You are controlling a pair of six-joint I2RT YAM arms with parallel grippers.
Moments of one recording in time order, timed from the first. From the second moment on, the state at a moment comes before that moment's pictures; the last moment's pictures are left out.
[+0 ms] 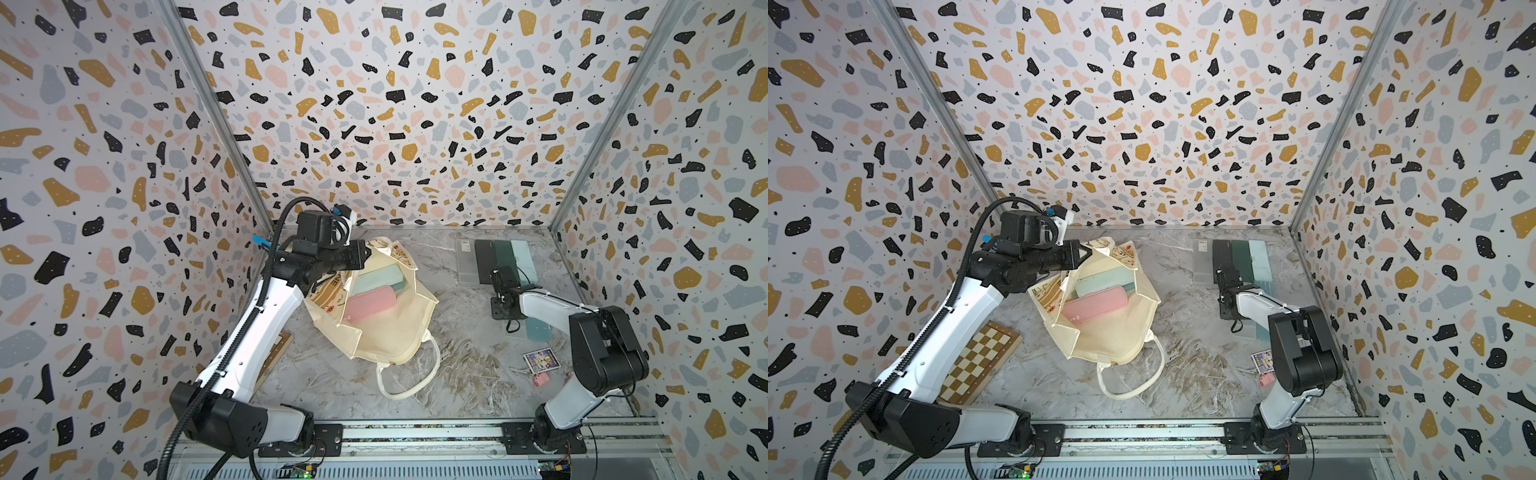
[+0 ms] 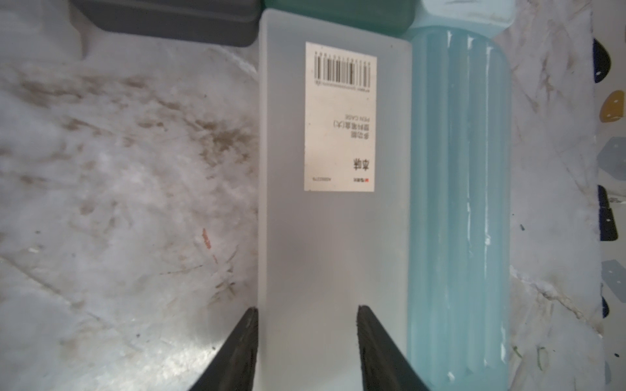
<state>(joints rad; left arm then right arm) -0.29 1.35 1.46 -0.72 0.38 -0.33 0.26 1.66 0.93 -0.48 0.38 0.23</state>
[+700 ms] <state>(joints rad) -0.33 1.41 1.47 -0.69 0.43 -0.38 0.95 1.00 0.85 -0.16 0.16 0.15</state>
